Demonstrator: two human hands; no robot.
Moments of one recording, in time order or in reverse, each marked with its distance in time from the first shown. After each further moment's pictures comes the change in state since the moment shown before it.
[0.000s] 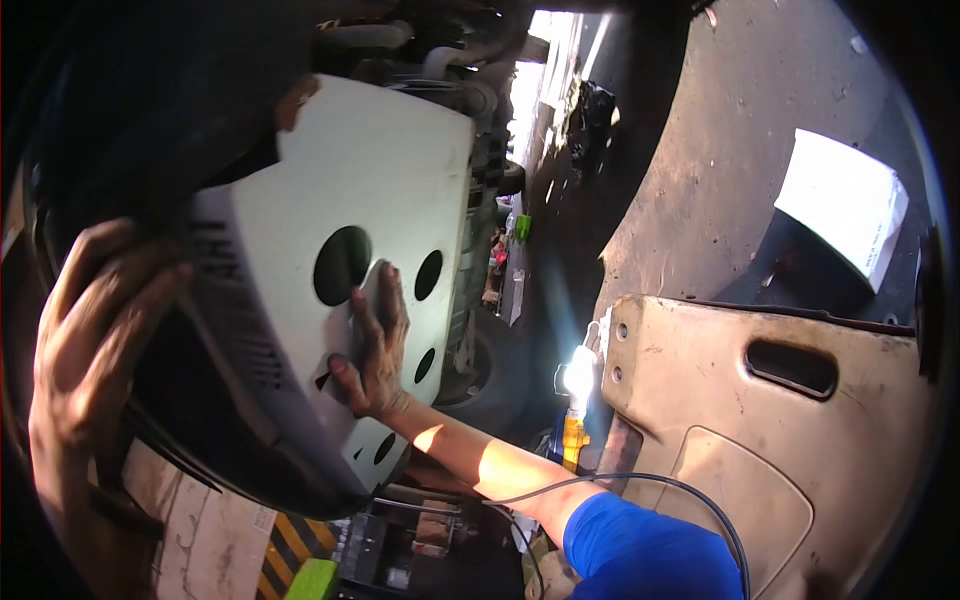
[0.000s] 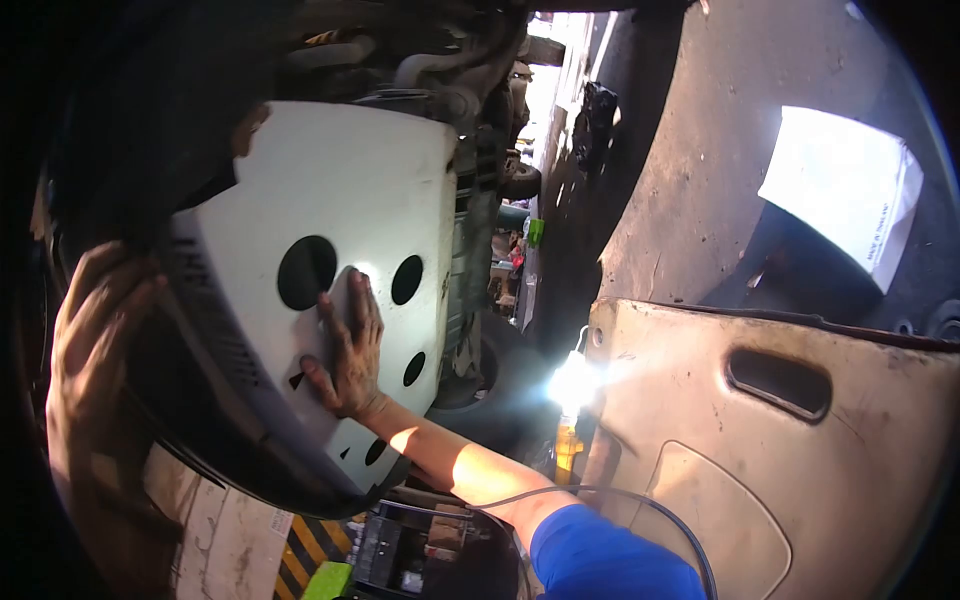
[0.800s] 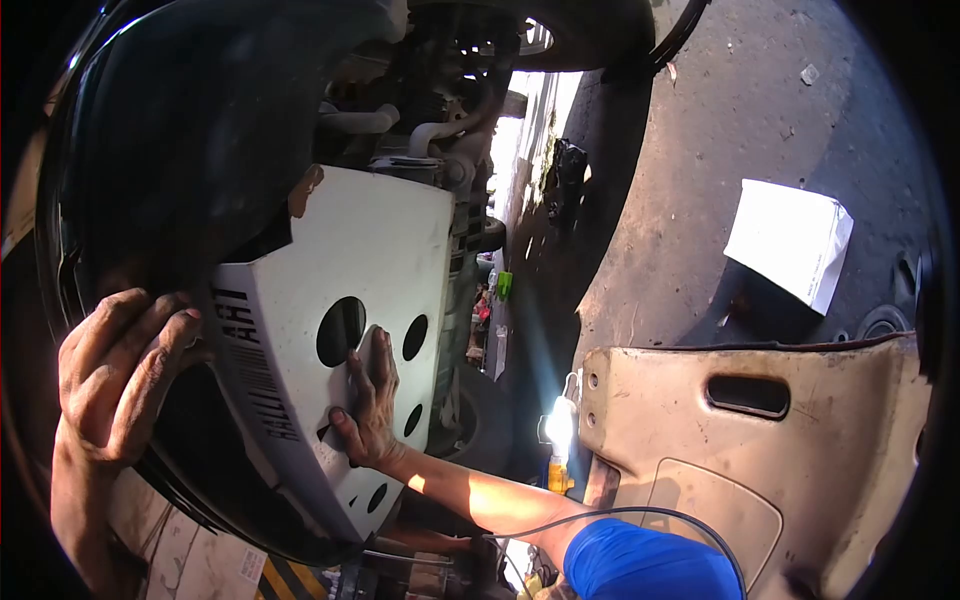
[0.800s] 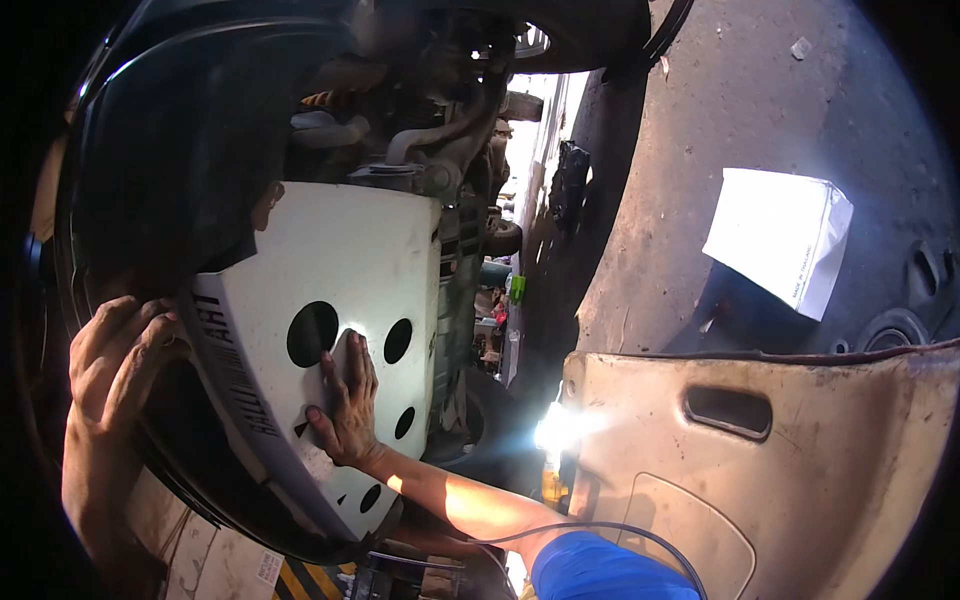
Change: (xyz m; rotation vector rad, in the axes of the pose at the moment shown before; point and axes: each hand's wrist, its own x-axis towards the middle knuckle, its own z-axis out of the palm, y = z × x) left_hand -0.011 -0.019 0.023 -0.021 0.315 0.110; right_hand 0.002 -0.004 -0.004 -0.005 -0.072 -0.005
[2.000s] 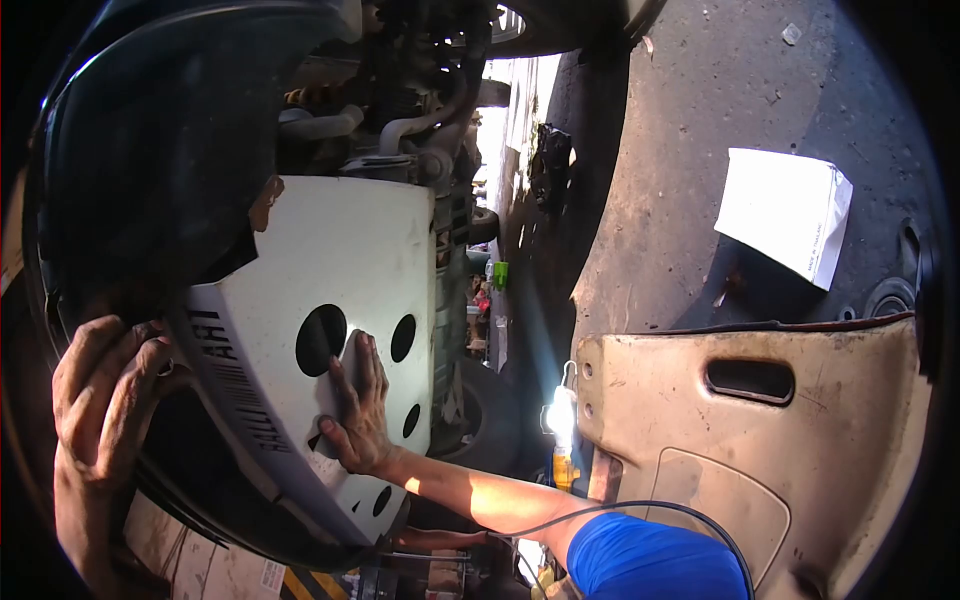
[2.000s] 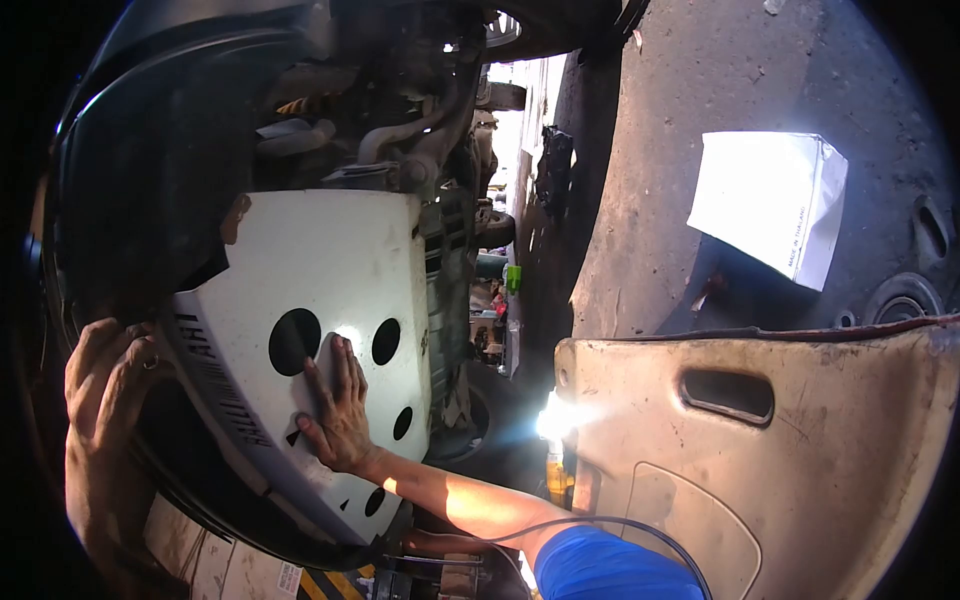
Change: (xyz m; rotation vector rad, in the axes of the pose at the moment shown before) left_hand 0.002 0.004 -0.009 0.021 -0.149 -0.051; right_hand -0.001 0.000 0.000 -0.006 -0.028 0.015
